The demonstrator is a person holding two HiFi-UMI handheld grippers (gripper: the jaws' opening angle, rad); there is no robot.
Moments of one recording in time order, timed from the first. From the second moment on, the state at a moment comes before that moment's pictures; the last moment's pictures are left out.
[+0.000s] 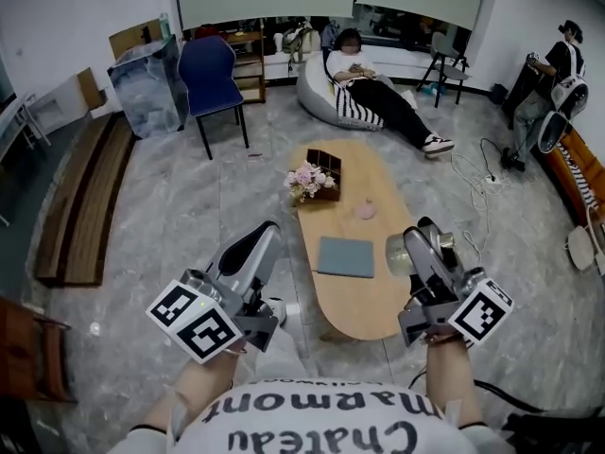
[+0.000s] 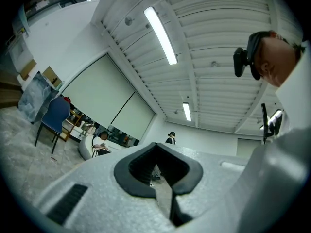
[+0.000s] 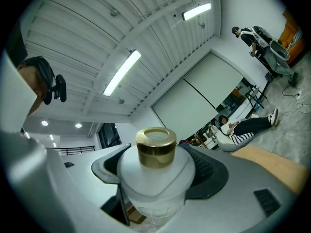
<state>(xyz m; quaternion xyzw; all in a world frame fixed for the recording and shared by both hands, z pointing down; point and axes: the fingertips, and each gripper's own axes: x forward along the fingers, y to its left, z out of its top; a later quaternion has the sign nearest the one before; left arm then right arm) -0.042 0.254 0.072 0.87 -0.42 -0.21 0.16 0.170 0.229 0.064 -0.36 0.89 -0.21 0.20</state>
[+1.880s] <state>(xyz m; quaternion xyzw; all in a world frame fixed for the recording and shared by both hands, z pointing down) -0.028 -0.152 0.371 0.92 -0.20 0.06 0.32 0.129 -0.148 0.364 -0.58 0.72 -0.37 0.14</state>
